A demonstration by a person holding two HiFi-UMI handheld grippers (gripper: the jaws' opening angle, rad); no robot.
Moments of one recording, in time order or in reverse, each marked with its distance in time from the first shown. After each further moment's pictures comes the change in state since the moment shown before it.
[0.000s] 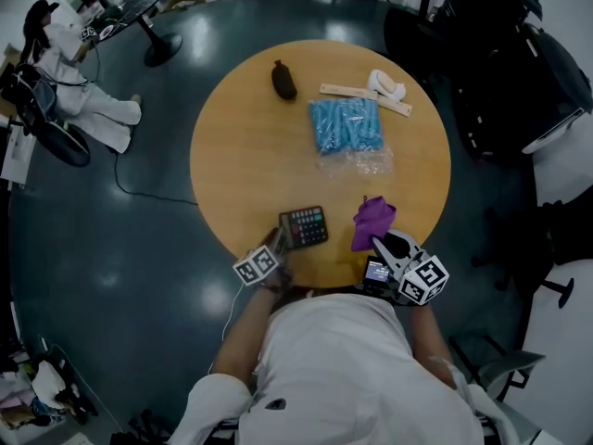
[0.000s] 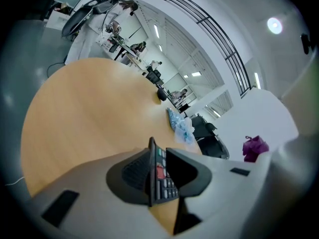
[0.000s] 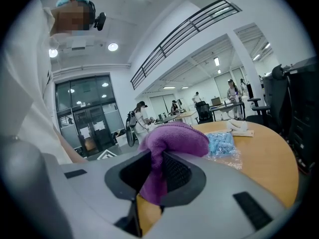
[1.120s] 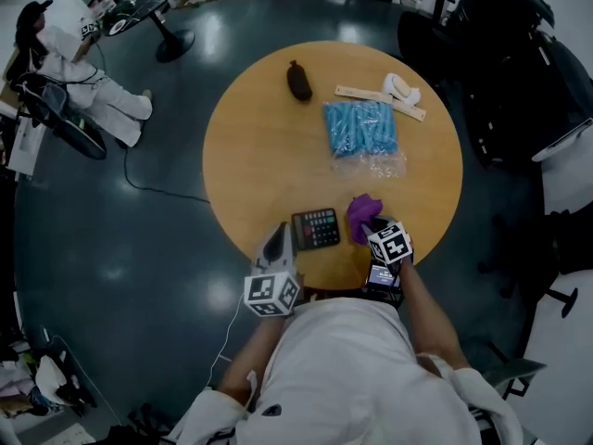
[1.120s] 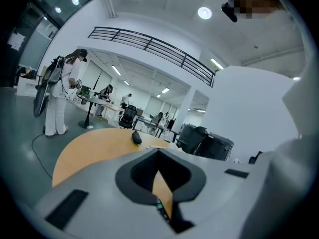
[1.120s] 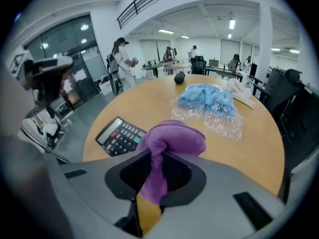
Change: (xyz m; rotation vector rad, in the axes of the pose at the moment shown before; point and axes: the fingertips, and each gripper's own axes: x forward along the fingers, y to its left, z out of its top) left arm -0.101 -0.152 0.096 0.520 -0.331 -0.014; right arm 0.095 -0.068 -0.132 -0.100 0.666 -0.186
